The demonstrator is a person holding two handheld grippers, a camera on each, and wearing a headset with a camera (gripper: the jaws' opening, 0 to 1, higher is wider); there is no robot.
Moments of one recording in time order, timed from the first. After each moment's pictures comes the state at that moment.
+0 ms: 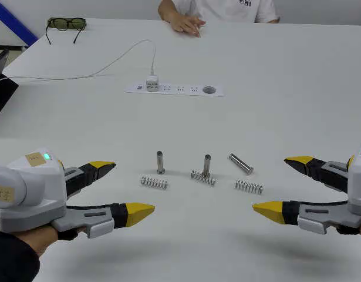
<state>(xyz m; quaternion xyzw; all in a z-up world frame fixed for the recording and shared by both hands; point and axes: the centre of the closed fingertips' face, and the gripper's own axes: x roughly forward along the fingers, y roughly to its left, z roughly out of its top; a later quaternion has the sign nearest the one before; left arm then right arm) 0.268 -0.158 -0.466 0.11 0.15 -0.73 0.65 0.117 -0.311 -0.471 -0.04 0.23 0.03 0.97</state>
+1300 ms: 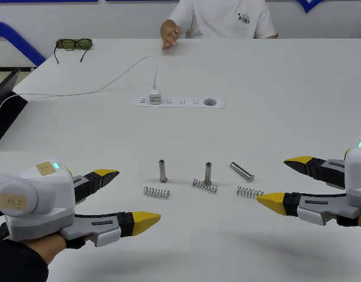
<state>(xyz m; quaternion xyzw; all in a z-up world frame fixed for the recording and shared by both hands) 0.266 -0.159 -0.462 0.12 0.14 -0.73 0.66 0.117 -0.319 -0.453 -0.05 0.22 0.00 0.97</state>
